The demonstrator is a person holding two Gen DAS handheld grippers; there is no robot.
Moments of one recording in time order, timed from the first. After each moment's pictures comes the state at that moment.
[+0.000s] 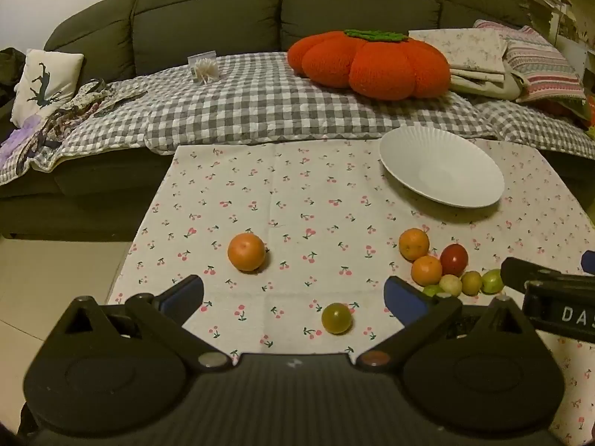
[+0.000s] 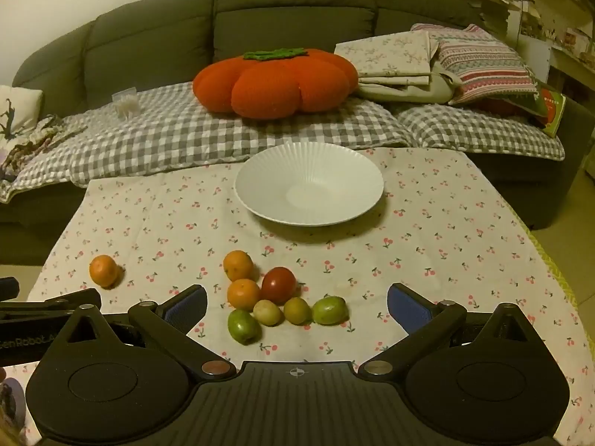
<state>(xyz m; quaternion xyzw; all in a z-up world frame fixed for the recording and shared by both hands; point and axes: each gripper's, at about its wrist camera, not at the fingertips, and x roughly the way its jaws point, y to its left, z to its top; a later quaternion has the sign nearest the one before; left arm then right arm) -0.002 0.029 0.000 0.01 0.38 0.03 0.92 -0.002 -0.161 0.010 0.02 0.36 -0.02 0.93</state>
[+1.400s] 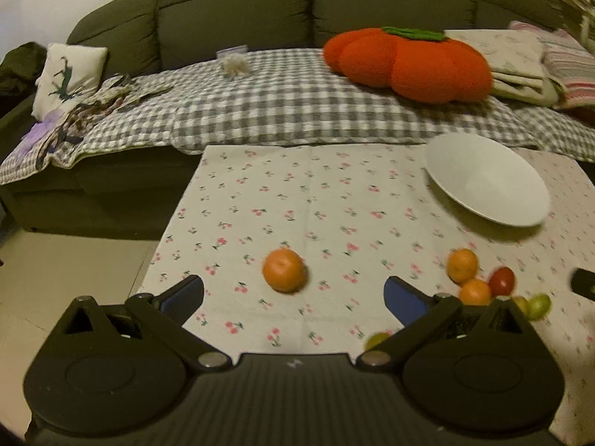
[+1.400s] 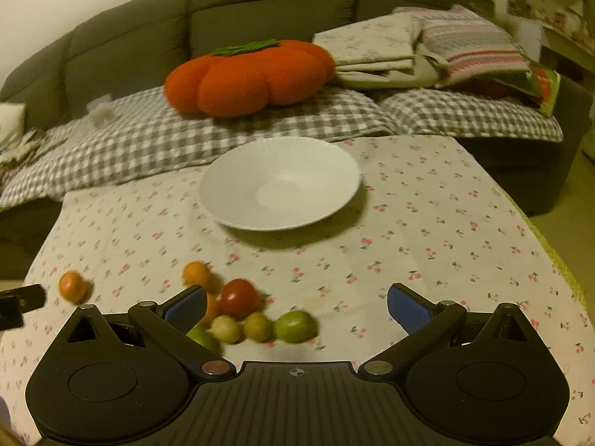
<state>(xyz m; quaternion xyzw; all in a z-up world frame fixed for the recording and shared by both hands) 0.035 0.053 -0.011 0.01 0.39 0.08 0.92 0.025 -0.207 -0.011 0.06 0.37 -0.03 0.93</state>
